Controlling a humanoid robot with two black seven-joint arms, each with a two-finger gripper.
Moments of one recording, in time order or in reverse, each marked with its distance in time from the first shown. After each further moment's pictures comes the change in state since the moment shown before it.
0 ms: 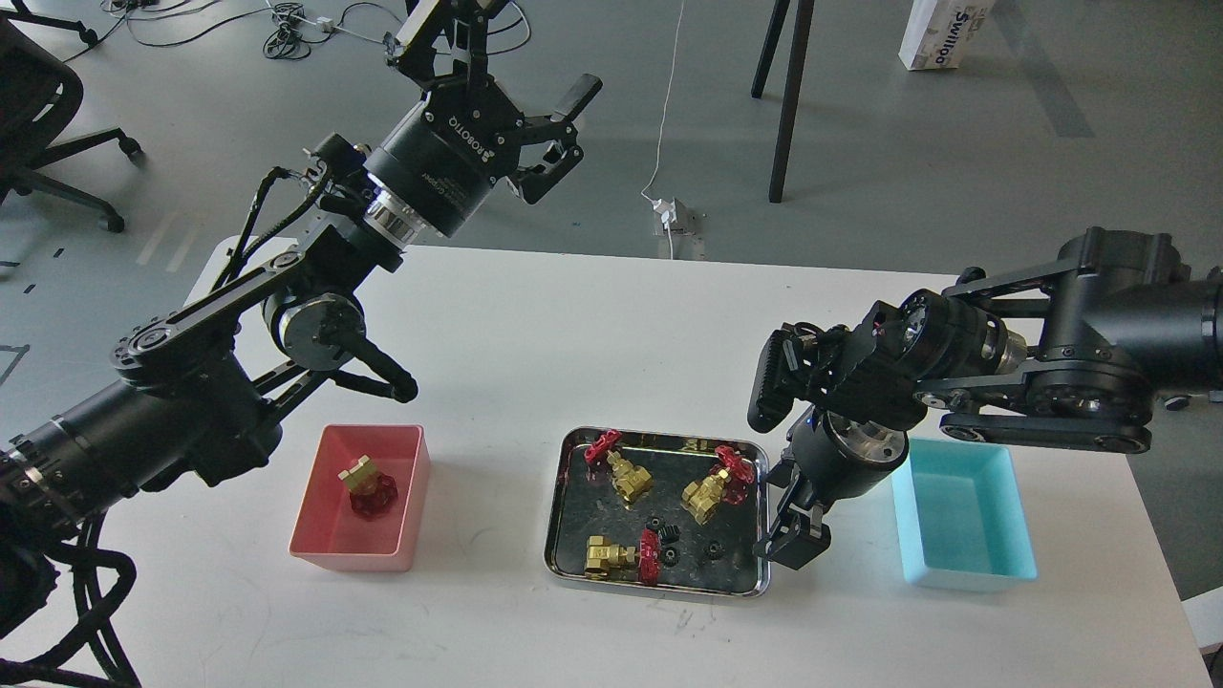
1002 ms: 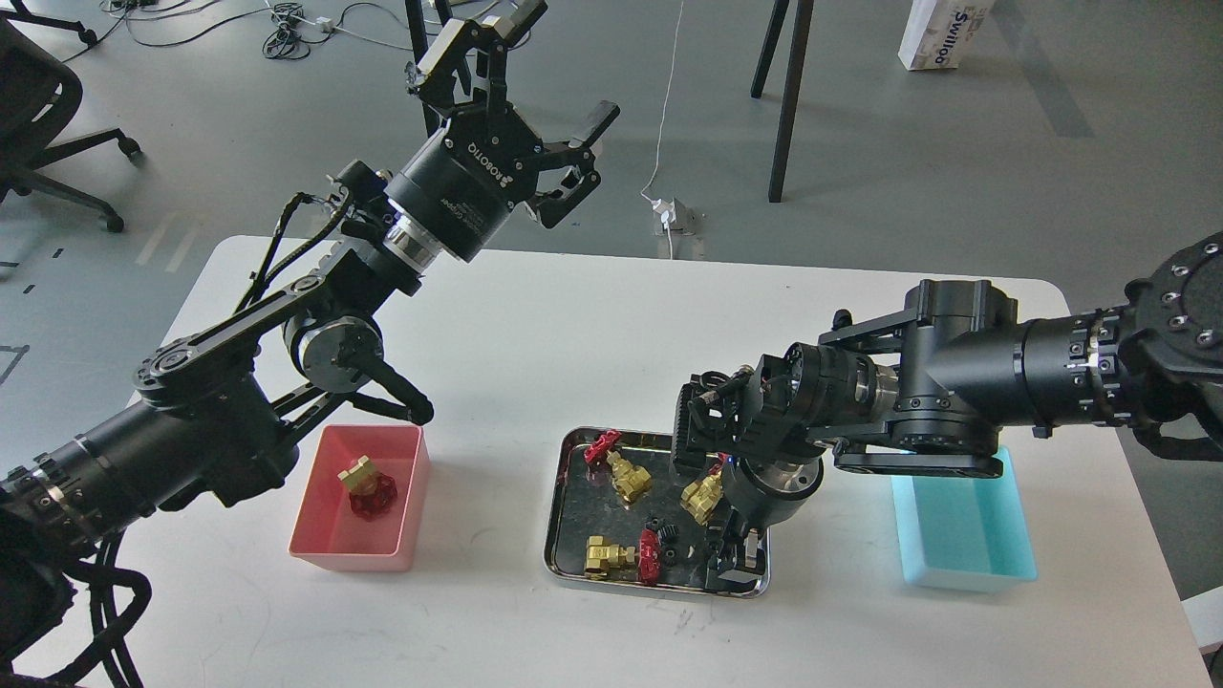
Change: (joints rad) left arm 0.043 -0.031 -0.001 -0.006 0.003 0.003 0.000; right arm -0.083 0.269 -0.045 -0.193 -0.009 0.000 -0.025
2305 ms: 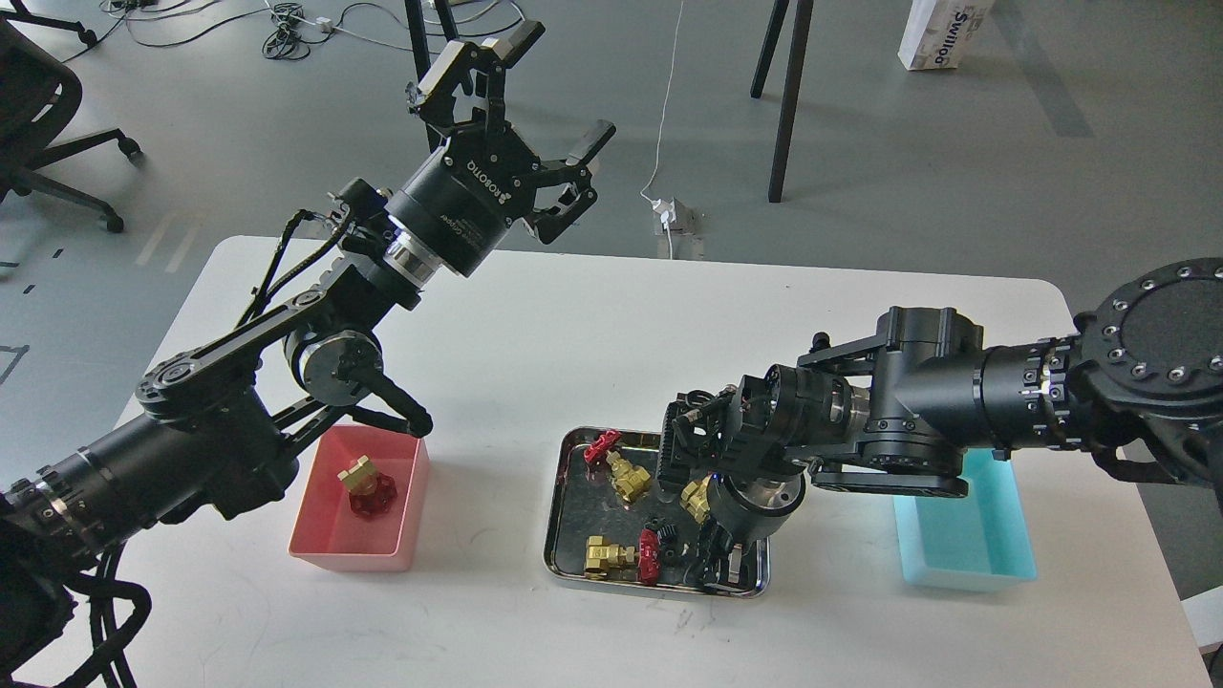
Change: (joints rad) left arm 0.019 -0.003 0.000 0.004 0.002 -0.001 0.000; right arm -0.062 0.067 -0.001 -0.093 0.006 0.000 0.002
